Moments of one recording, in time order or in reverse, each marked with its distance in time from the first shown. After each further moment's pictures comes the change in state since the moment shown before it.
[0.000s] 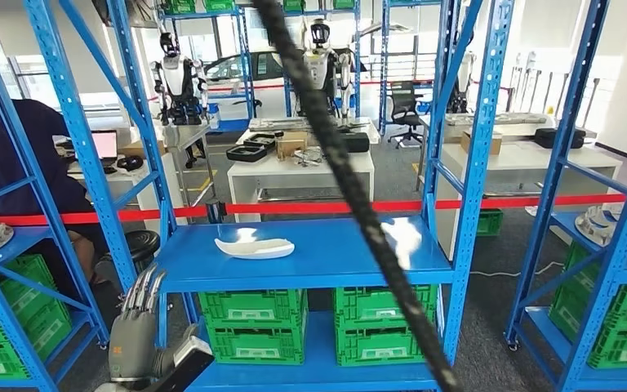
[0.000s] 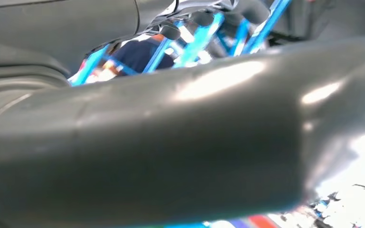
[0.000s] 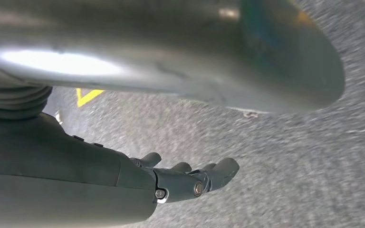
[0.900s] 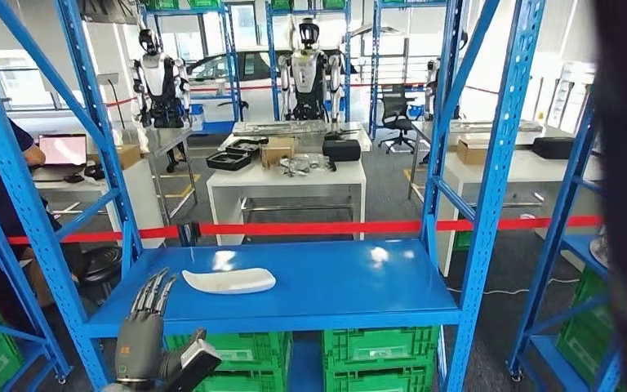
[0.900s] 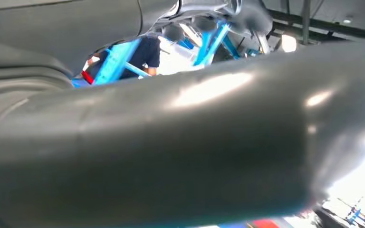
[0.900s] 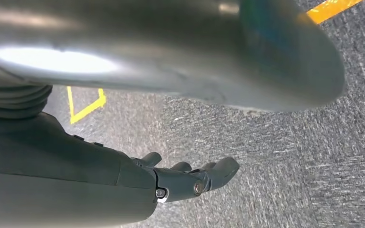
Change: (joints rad) left arm 0.015 -0.021 0.006 0.004 -0.045 -0.027 0.007; right arm 0.005 0.006 -0.011 0.006 -0.014 0.052 0.008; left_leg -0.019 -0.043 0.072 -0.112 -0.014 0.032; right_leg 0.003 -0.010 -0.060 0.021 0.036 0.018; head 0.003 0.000
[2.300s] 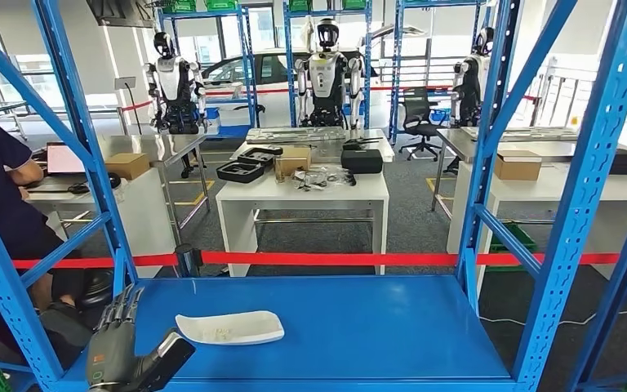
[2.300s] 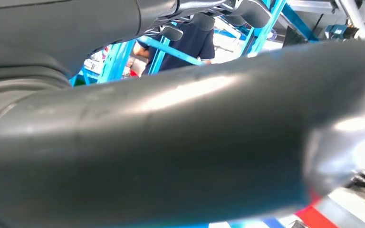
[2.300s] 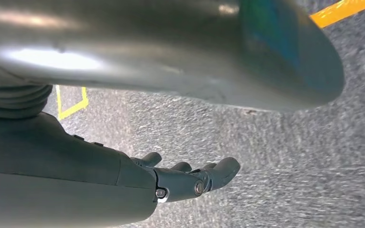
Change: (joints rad) left arm -0.053 0.044 0.125 0.209 -0.104 -0.015 0.133; right arm -0.014 -0.001 -0.003 0.002 0.007 0.006 0.011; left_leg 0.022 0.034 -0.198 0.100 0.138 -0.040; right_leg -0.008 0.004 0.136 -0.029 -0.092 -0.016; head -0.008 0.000
